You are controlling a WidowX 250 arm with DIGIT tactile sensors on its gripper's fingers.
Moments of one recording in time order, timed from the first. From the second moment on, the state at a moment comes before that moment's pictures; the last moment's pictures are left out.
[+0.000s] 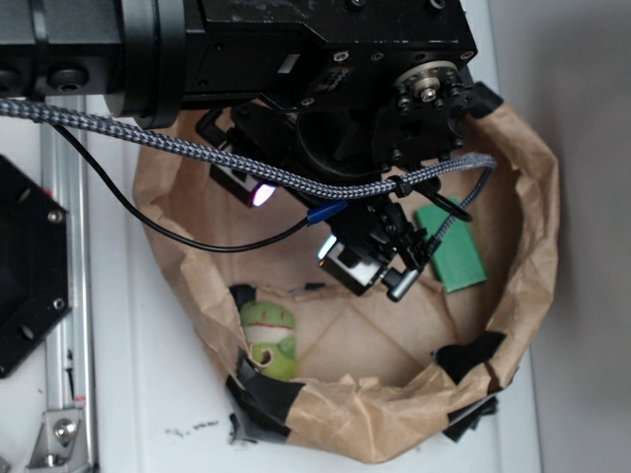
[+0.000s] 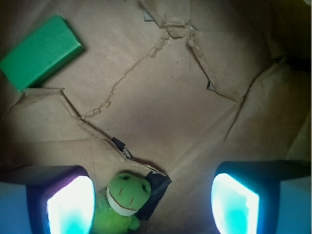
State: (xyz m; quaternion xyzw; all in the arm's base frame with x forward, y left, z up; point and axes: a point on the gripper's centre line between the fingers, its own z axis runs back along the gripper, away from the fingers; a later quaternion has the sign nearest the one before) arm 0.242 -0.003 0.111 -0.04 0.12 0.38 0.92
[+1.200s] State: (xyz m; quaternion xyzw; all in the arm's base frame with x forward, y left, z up) arm 0.238 -0.092 0.030 -0.23 0.12 0.33 0.91
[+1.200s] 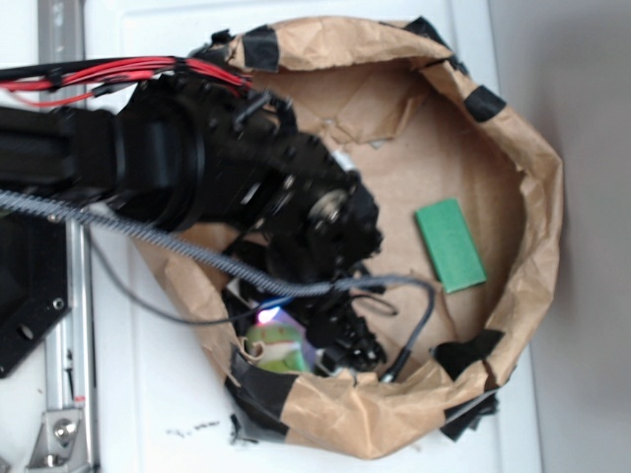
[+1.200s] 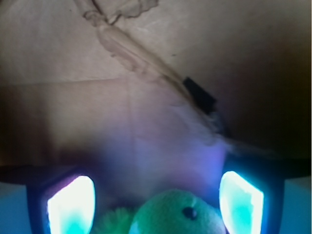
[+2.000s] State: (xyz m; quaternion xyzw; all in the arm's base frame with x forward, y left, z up) arm 0.232 -0.115 0.042 -0.18 0.17 0.29 0.93
